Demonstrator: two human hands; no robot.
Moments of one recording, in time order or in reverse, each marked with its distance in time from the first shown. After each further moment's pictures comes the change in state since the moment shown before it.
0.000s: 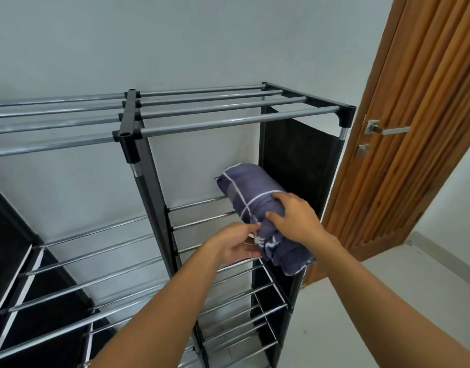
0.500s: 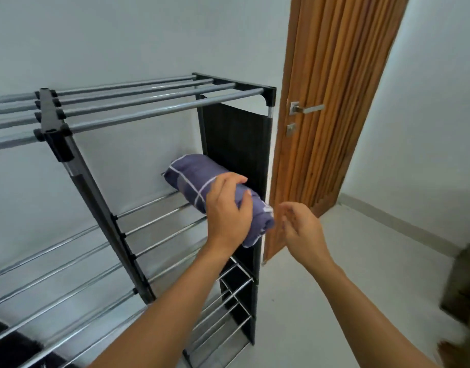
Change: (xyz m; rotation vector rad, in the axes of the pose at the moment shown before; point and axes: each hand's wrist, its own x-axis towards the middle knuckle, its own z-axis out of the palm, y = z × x) left_hand -0.060 0.002 0.069 0.528 0.510 1.172; right_hand -0.119 0.049 -0.002 0.183 0.419 0.206
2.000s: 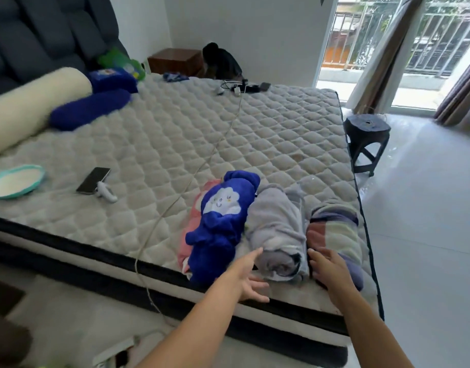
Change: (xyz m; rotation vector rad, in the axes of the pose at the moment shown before) left_hand -0.836 0.644 0.080 0.279 -2.808 -0.449; right_hand -0.965 0.072 -0.468 0.329 2.128 1.515
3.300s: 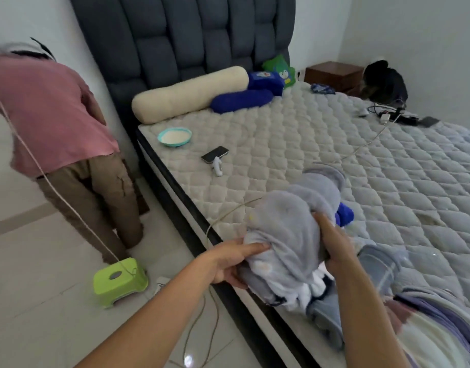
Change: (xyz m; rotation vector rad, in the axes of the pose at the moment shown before) left_hand -0.084 0.004 -0.030 0.032 0.400 0.383; right_hand 0.015 -0.137 0.093 -0.083 -0.589 -0.124
